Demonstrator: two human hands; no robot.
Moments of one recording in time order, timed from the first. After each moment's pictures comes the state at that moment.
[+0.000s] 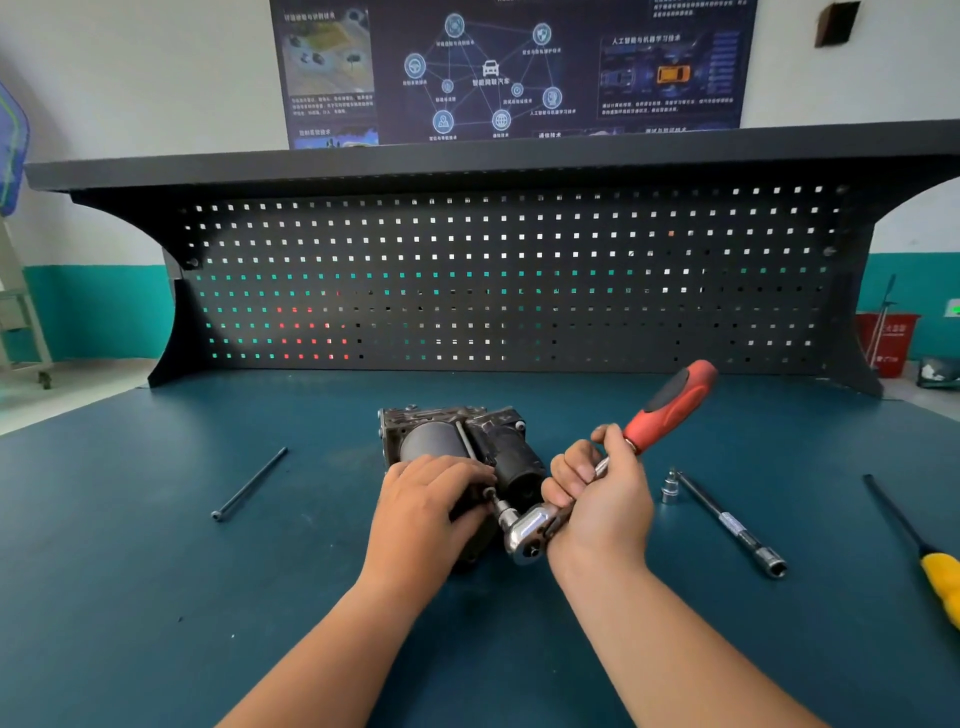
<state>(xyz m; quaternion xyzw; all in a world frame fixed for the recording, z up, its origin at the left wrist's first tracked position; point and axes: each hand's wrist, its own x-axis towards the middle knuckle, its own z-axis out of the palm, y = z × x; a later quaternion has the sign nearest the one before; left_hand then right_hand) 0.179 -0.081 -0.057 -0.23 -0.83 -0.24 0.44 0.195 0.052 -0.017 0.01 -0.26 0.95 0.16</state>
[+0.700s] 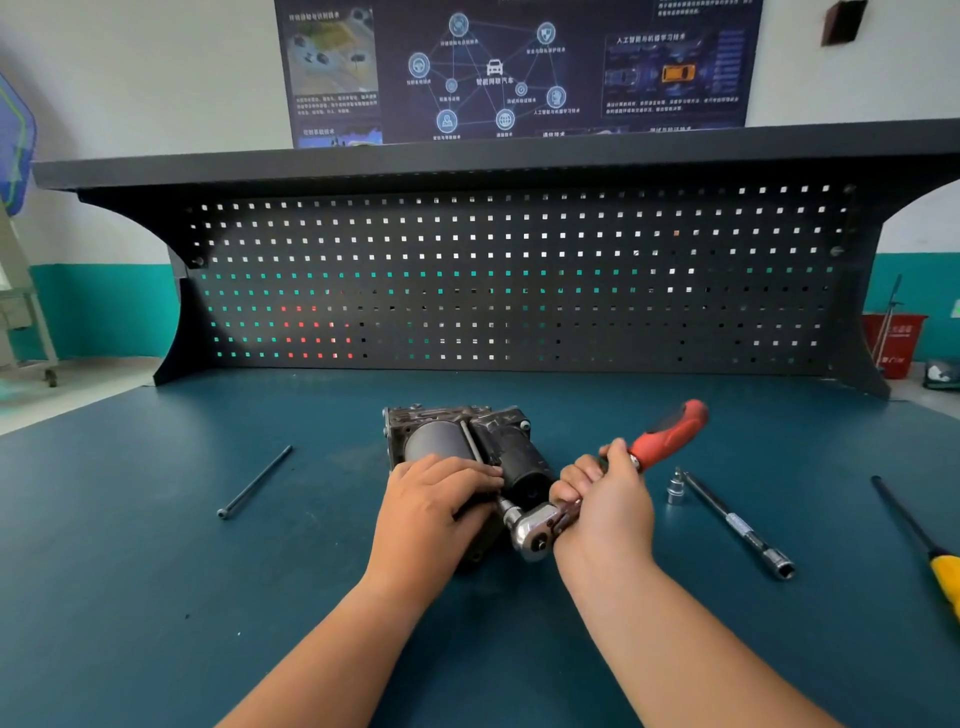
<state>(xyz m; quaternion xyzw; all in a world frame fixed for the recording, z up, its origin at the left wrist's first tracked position) 0.181 -0.082 -0.054 -0.25 -0.82 -0.27 0.44 0.186 0.054 -0.017 -0.05 -0.23 0.96 0.13</state>
